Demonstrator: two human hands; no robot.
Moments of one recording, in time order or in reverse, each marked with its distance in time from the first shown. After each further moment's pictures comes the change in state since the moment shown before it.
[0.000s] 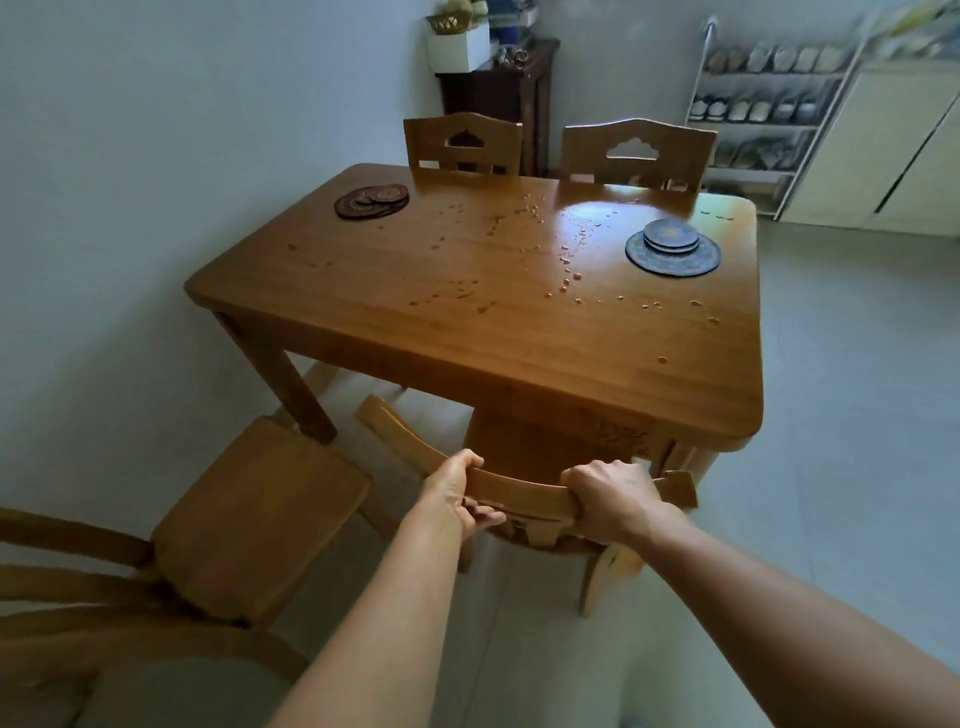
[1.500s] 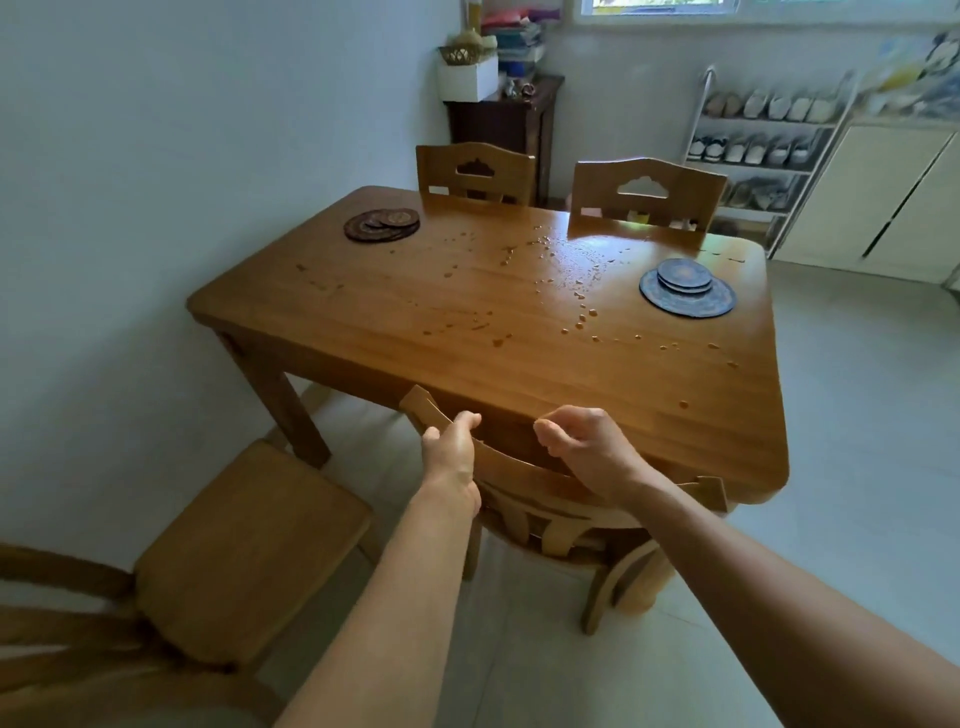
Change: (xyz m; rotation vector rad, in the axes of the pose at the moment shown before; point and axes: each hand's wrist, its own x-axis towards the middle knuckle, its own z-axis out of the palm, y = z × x) left_hand -0.010 0.080 0.008 -0.020 0.002 0.320; right_hand 0.066 -0.033 -0.073 0.903 0.261 0.113
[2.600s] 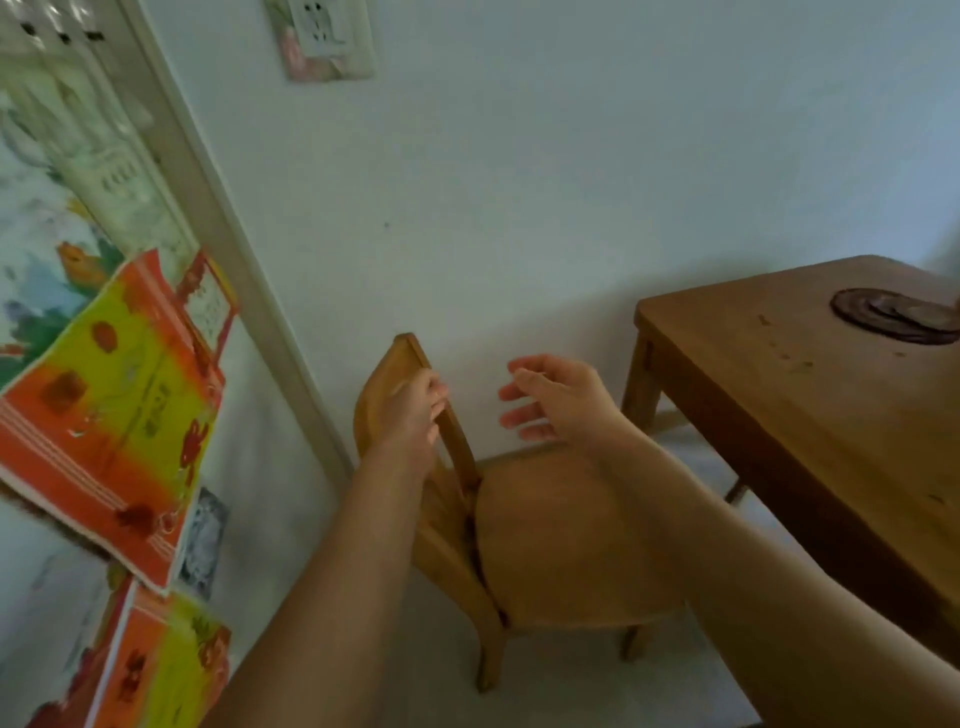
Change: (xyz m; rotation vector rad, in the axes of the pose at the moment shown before) left_hand -0.032 0.140 -0.457 -0.466 0.696 0.333; right_hand 0.009 -0.359 0.351 0.309 -0.820 -0.299
